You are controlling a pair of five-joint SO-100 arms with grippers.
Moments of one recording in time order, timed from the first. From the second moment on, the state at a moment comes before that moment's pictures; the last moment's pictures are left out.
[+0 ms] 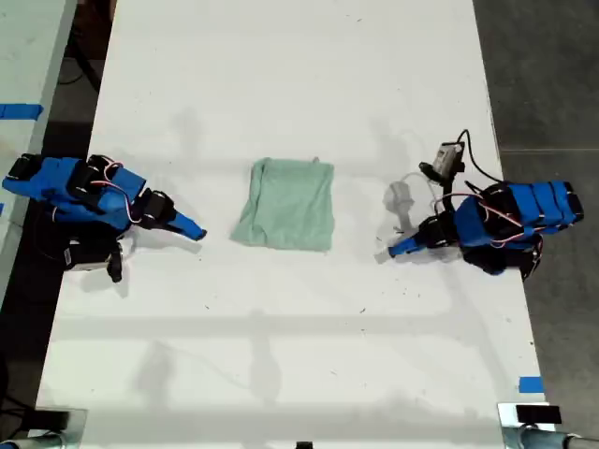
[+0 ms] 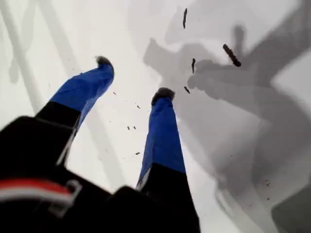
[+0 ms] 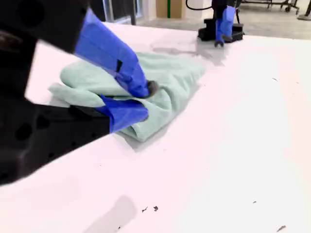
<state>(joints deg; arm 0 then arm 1) 6.1 204.5 185.8 53.3 -0.2 -7.1 200.3 171.3 84.5 -7.8</state>
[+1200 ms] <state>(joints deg) -12.0 205.0 186.2 58.1 28.3 -9.5 200.0 174.2 80.8 -46.4</state>
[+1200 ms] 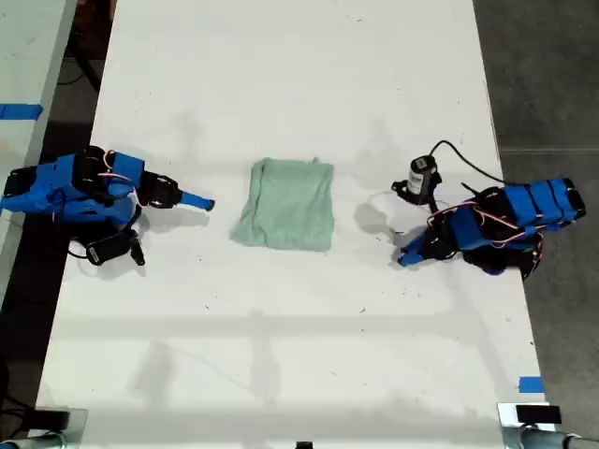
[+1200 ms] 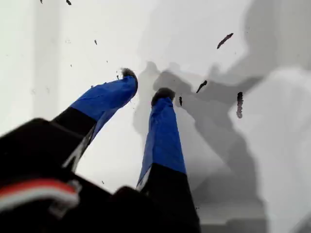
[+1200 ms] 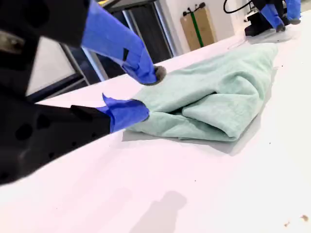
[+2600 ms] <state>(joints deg) -12.0 205.0 186.2 58.1 28.3 -9.5 200.0 174.2 80.8 -46.4</state>
